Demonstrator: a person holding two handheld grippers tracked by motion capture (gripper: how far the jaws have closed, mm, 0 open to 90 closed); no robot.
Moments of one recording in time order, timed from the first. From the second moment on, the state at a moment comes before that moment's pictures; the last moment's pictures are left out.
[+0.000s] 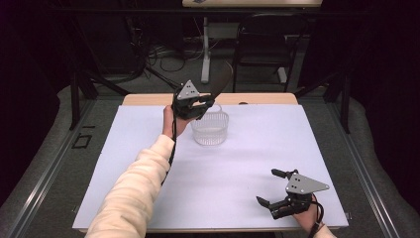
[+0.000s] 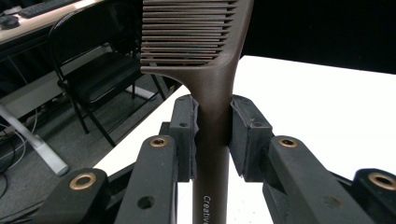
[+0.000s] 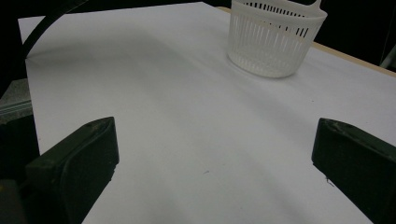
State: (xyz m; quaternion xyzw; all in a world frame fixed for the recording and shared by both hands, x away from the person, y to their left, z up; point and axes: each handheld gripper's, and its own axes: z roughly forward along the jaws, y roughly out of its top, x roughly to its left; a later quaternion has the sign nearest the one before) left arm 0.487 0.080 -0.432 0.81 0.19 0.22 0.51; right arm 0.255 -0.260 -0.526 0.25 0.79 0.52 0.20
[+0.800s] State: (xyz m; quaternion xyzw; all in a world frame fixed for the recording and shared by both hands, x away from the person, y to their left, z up) left arm 0.492 0.080 -0.441 0.82 0.18 0.21 0.50; right arm 0.255 -0.260 -0.526 0.25 0.79 0.52 0.20
